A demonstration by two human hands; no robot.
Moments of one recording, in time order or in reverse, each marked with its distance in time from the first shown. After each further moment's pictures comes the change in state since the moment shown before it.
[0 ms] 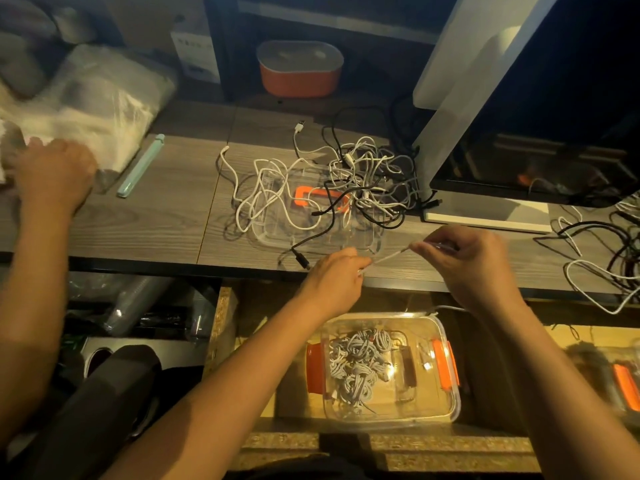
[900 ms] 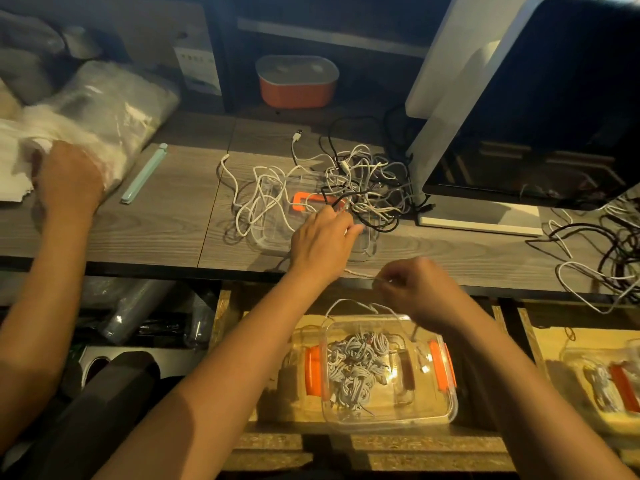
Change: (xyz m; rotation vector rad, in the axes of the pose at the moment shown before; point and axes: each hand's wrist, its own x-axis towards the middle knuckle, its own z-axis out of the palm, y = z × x) left_hand 0.019 0.004 -0.031 0.176 0.344 -0.068; right_hand -0.020 -0.024 0.019 -0.109 -0.417 -0.033
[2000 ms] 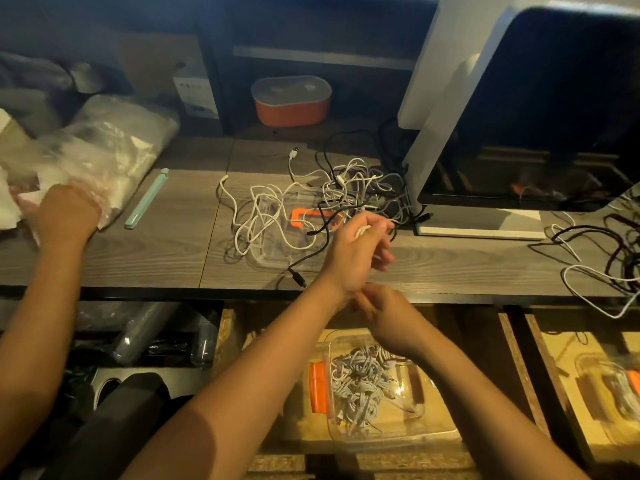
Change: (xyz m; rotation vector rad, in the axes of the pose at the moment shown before) left_hand -0.005 0.050 -0.018 -1.224 -0.178 -0.145; right_hand 0.009 0.000 0.038 0.245 -0.045 0.018
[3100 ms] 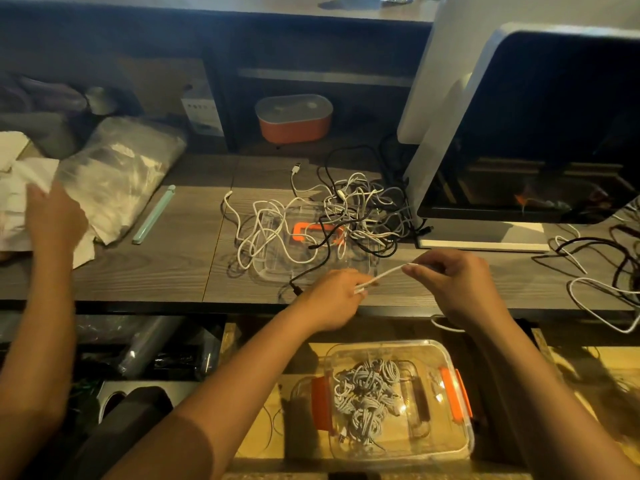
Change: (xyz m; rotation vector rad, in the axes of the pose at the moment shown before) left_hand -0.002 -0.027 -0.031 0.881 -0.321 -0.128; right_hand -0.003 0.007 -0.074 0.051 0.411 0.025
